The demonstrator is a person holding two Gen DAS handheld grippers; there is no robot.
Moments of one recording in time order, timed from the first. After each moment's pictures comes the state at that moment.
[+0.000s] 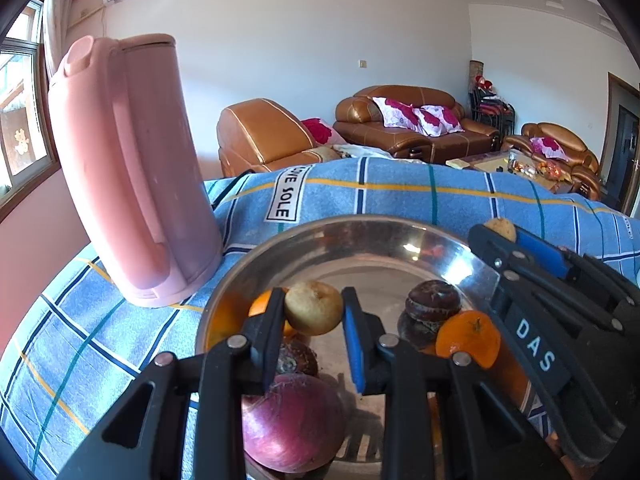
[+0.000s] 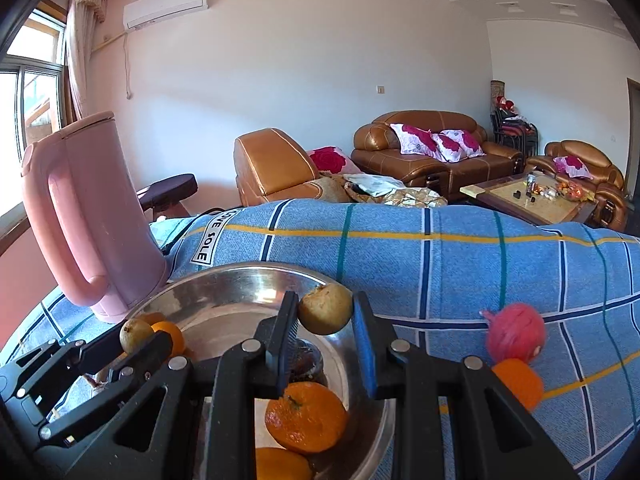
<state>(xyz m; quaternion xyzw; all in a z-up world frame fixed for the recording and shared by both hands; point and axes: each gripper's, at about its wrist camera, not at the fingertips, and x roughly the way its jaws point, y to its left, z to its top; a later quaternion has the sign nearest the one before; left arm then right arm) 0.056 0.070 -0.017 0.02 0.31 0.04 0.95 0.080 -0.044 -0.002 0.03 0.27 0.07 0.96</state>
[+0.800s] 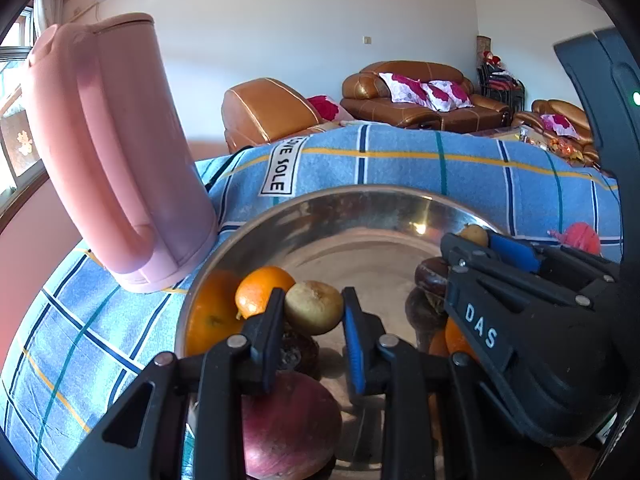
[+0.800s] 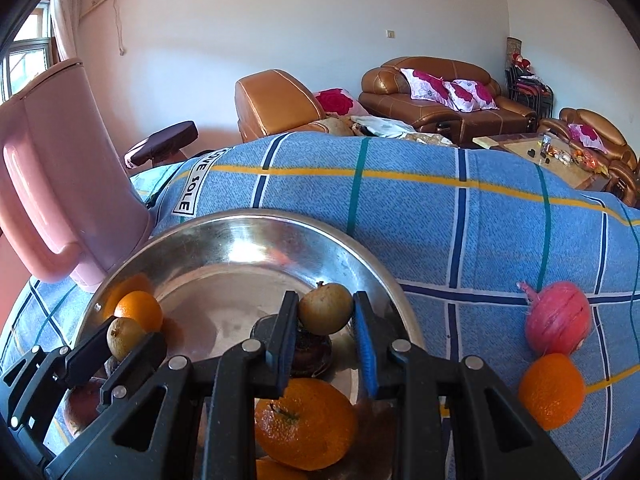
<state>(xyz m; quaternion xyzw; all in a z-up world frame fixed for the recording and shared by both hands) 0.073 0.059 -0.035 0.04 0.35 0.06 0.93 0.119 -0.038 -0.029 0.02 0.37 0.09 0.93</state>
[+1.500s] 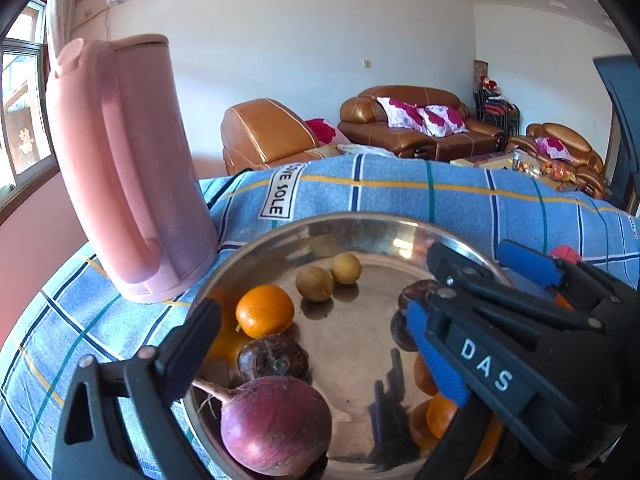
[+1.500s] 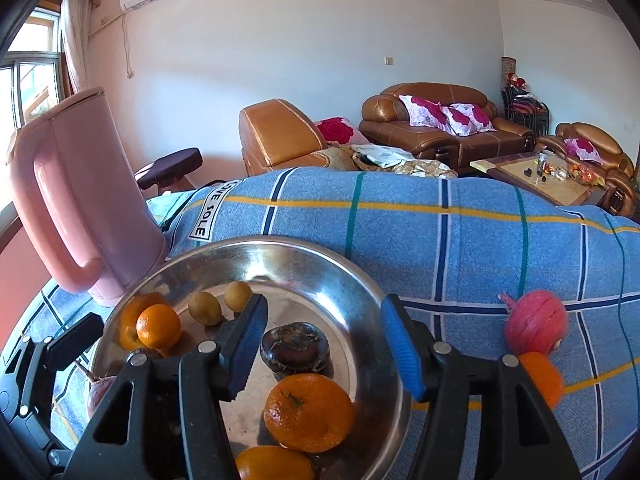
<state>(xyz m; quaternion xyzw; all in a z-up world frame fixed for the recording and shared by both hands) 0.056 0.060 -0.024 0.02 0.30 0.05 0.95 0.090 -0.044 -0.009 0.03 0.31 0.08 0.95</state>
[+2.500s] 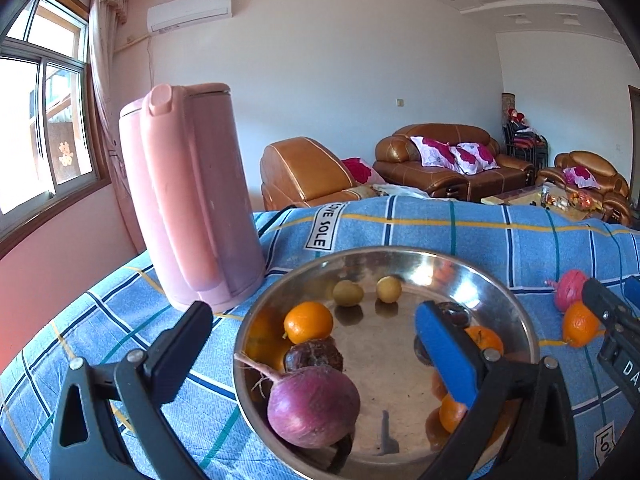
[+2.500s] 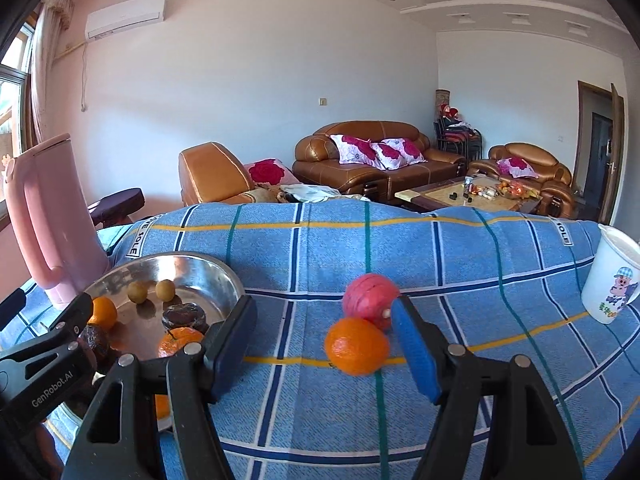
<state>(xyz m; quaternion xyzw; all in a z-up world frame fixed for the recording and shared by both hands) 0.020 0.059 -0.013 0.03 0.23 0.12 0.97 0.015 -0.123 0.004 0.02 0.24 -0.04 0.97</state>
